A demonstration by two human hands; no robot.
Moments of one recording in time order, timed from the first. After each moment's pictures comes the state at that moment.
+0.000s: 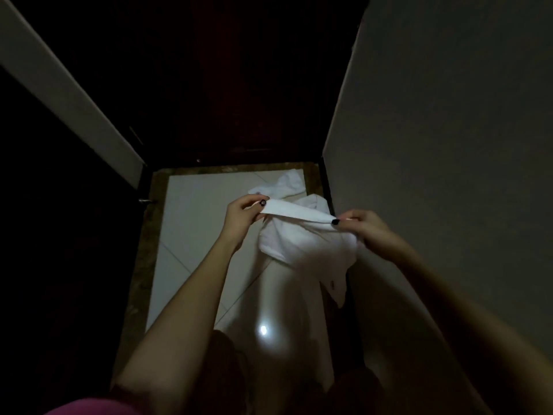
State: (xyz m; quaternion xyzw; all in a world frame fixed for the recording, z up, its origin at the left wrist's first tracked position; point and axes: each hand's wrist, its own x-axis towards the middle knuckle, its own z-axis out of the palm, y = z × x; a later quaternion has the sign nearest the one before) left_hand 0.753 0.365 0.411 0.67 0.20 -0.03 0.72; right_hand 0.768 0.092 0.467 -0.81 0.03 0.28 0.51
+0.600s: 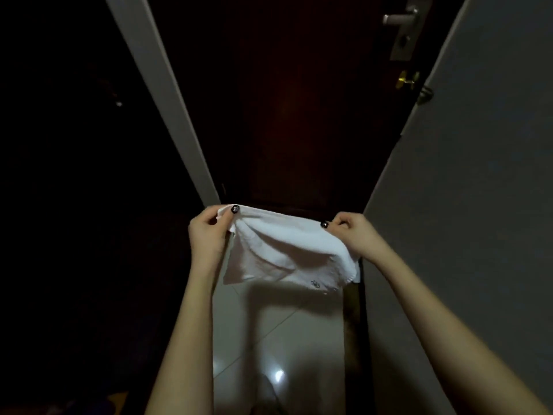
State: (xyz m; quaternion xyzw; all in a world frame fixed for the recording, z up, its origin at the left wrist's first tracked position) left_hand 0.600 0.476 0.776 0.69 0.24 0.28 0.62; right_hand 0.725 0.223 0.771 -0.85 -0.14 0.20 0.47
